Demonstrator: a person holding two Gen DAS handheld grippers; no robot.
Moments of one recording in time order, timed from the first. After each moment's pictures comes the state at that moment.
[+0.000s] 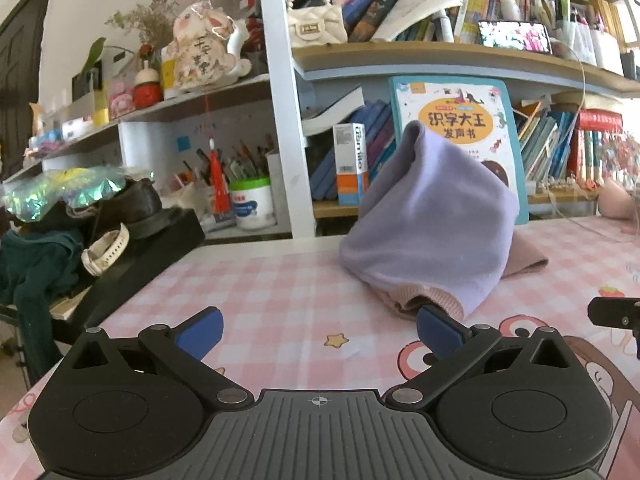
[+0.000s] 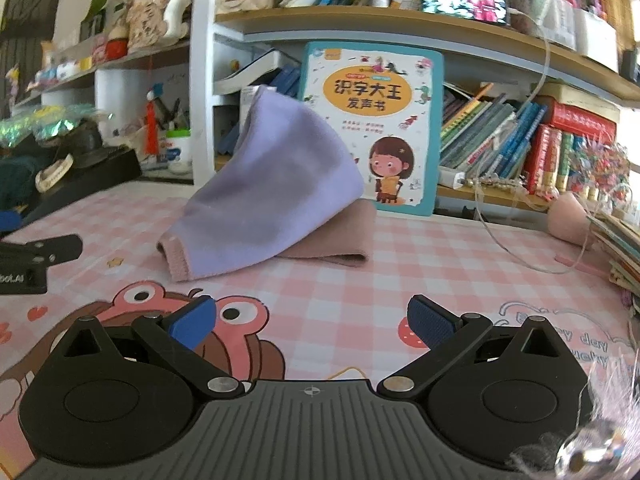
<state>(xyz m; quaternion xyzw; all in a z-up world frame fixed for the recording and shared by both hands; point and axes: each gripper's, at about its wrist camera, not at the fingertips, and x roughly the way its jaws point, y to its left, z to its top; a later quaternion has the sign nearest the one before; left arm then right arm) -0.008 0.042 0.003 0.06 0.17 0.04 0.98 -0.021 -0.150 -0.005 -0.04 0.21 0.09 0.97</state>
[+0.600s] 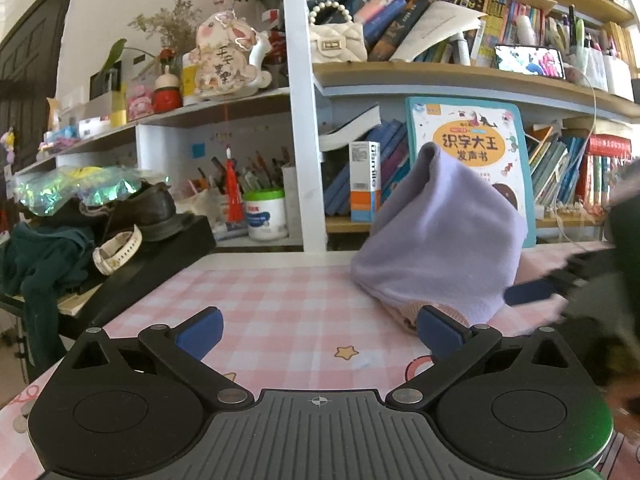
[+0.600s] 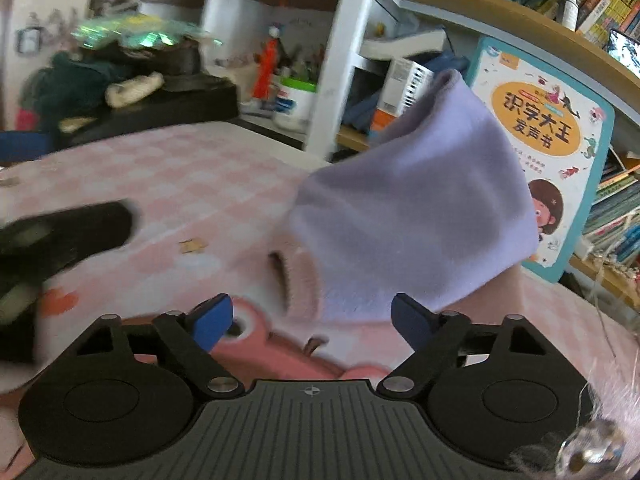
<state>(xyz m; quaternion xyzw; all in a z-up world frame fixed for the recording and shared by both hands) -0.017 0.052 0.006 0.04 0.14 0.06 0.99 0.059 -0.038 -0.021 -0.17 0.25 0.19 0.93</state>
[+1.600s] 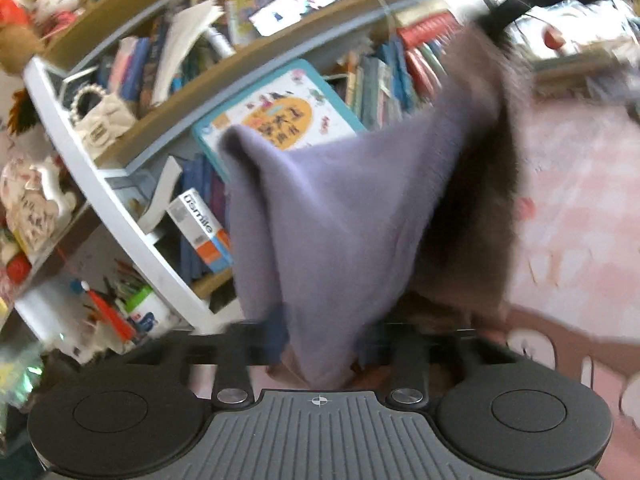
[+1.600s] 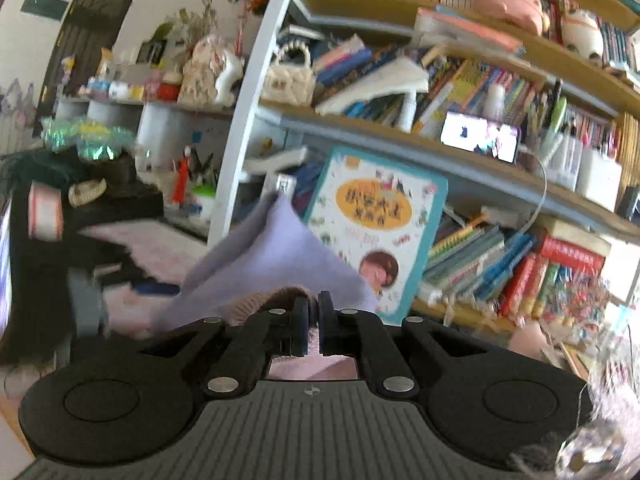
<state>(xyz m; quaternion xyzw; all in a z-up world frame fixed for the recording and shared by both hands) 0.025 -0.064 0.005 0.25 0.15 -0.09 0.95 -0.079 -0.173 0.052 -0.13 0.11 0.12 0.98</state>
